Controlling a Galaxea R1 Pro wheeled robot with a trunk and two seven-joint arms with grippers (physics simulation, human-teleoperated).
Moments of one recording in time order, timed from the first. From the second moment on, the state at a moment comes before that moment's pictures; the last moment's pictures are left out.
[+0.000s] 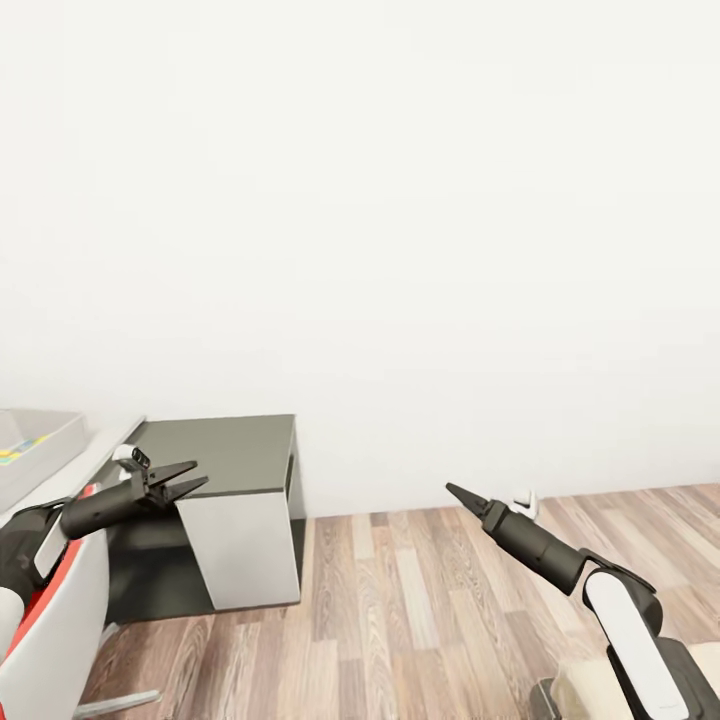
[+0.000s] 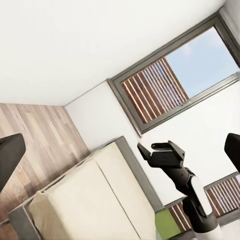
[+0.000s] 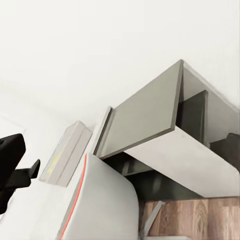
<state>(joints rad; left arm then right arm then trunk) -0.77 0.42 0.25 -0.57 0.22 0.78 -1.57 -0.25 -0.16 -0.08 -1.52 -0.94 0.71 0.37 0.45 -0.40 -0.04</state>
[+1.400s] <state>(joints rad) -0.77 0.38 0.24 -0.56 0.19 0.79 -1.34 -0.35 -0.12 -0.04 -0.89 -0.68 0.51 0.20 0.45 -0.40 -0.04</state>
